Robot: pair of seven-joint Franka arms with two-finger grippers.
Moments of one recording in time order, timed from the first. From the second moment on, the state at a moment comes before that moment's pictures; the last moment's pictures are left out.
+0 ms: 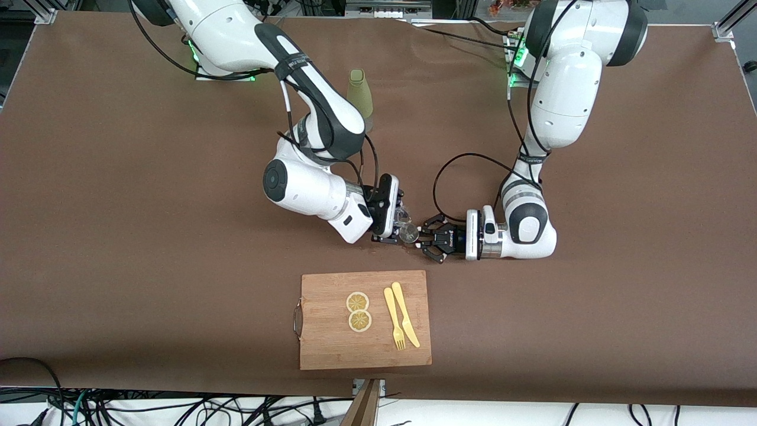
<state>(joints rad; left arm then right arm) -0.43 1.01 0.20 -1.51 -1.83 1.70 2.38 0.60 0.79 0.06 -1.27 0.77 2.34 -1.22</state>
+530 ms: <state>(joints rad) -0.43 1.01 0.20 -1.51 -1.83 1.70 2.38 0.60 0.79 0.06 -1.27 0.77 2.34 -1.21</state>
